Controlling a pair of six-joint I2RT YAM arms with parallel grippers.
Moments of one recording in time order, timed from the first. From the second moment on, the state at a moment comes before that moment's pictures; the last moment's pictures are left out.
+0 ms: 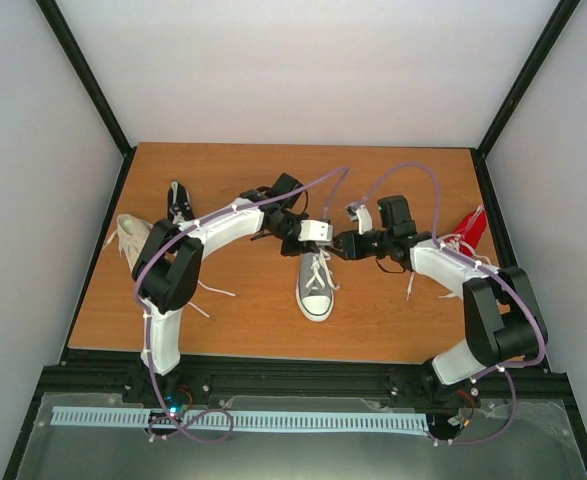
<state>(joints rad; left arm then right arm) -0.63 1.99 1.52 -0.65 0.54 0.96 0.34 1.52 0.84 -0.12 -0.72 0.20</state>
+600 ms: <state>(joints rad) -0.63 2.00 1.52 -0.65 0.52 0.96 0.31 1.71 0.89 -0.10 -0.86 0.19</state>
